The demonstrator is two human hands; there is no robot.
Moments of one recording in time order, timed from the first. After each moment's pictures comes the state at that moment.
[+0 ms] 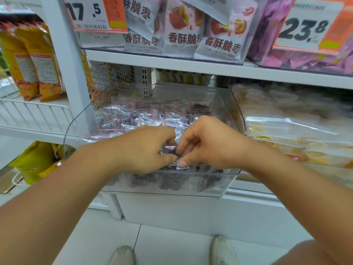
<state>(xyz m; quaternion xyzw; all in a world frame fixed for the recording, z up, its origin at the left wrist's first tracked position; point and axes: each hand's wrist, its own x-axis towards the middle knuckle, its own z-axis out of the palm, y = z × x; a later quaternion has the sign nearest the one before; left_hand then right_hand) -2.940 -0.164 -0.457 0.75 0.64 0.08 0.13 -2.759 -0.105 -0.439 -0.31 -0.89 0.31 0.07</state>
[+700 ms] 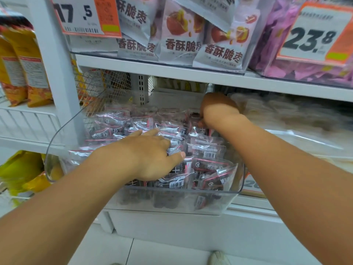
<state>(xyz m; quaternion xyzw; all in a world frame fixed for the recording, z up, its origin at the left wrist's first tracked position) -2.921 -0.144 -0.445 0.70 0.70 -0.12 0.12 -2.790 0.024 -0.438 -0.56 -0.82 -0.06 0.07</state>
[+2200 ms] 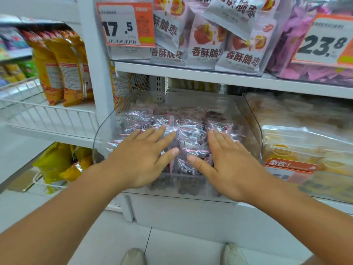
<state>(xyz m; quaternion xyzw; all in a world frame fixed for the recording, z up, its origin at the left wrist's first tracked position) -2.975 -0.195 -0.477 0.71 0.70 0.00 0.04 -2.759 -0.138 -0.468 -0.46 -0.88 0.09 0.03</state>
